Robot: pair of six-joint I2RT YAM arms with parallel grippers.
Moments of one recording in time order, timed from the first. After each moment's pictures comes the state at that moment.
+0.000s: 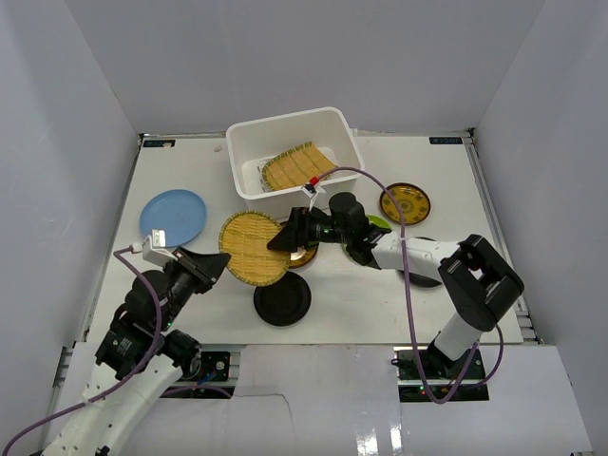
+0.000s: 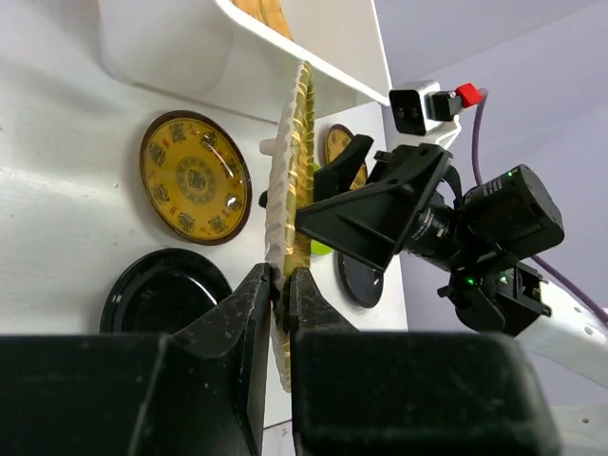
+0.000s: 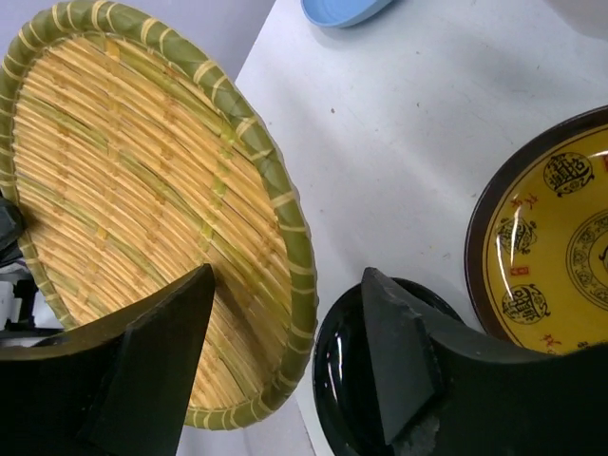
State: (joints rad) left arm -0.53 0.24 0.58 -0.55 -0.15 -0.99; right arm 0.80 1.64 0.91 0.43 -0.51 0.74
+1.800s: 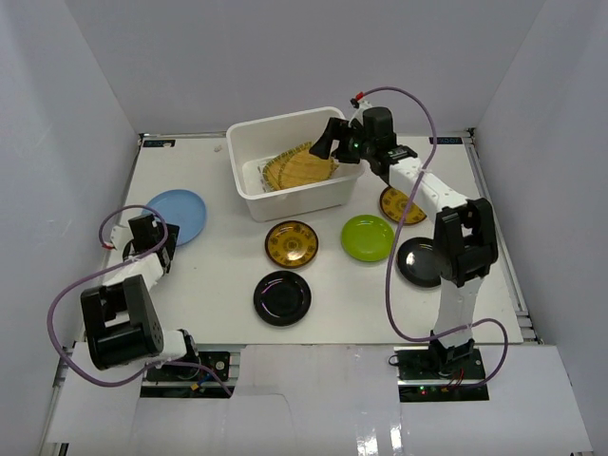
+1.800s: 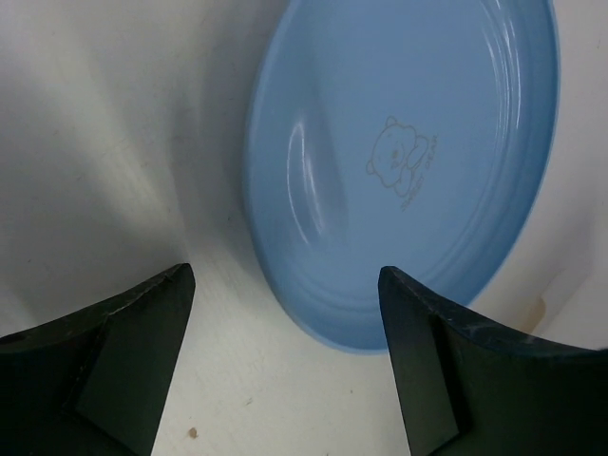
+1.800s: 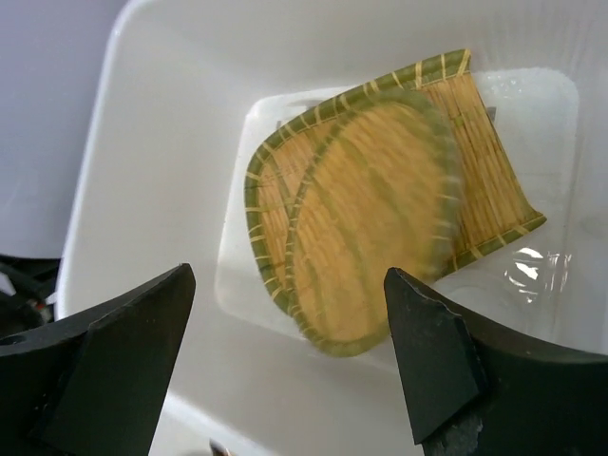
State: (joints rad) left arm 0.29 1.33 0.54 0.01 -0.16 -1.04; right arm 0.40 1.99 1.67 -0.10 -0.36 0.48
